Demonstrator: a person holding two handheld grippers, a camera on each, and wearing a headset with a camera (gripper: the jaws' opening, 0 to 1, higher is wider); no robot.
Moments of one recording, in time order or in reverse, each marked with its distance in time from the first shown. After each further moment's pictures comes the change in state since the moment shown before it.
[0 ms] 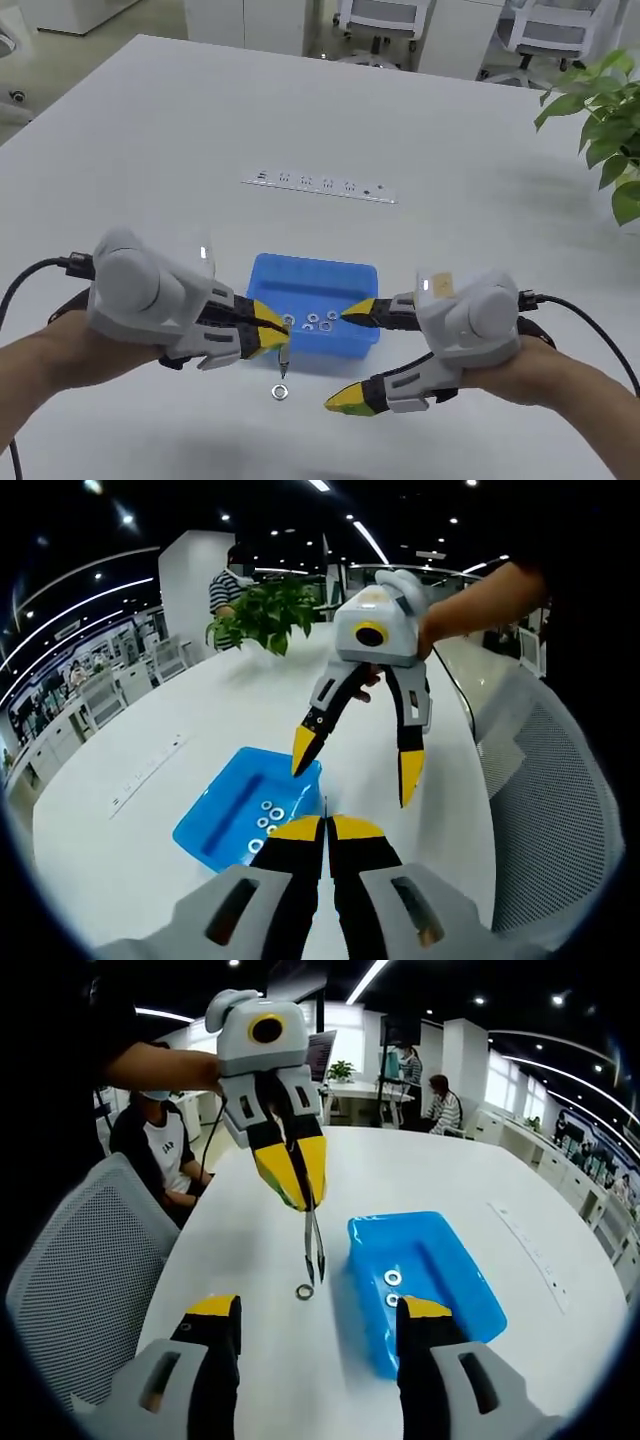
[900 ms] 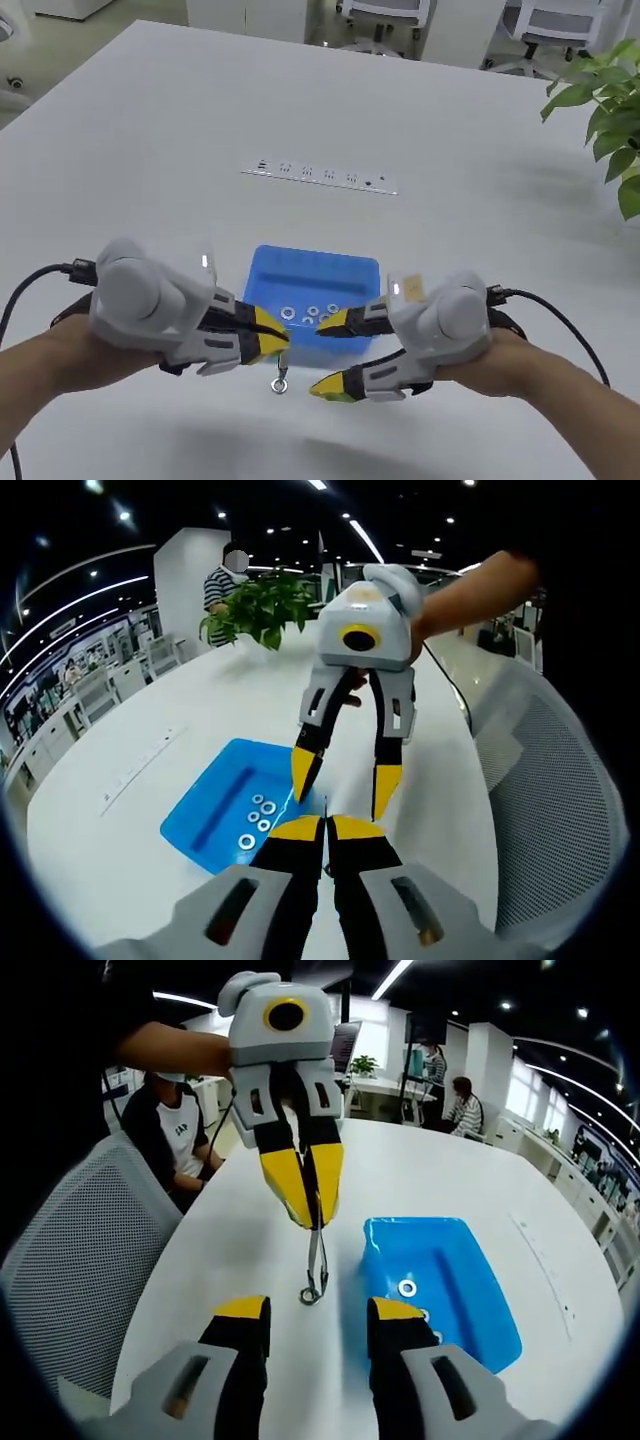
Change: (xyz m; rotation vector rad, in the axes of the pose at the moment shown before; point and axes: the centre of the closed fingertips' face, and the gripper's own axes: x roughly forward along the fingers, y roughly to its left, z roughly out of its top) left arm 0.008 -0.009 -0.008 0.006 0.006 -0.030; right arm 0.024 0.004 -0.002 -0.083 0.033 0.066
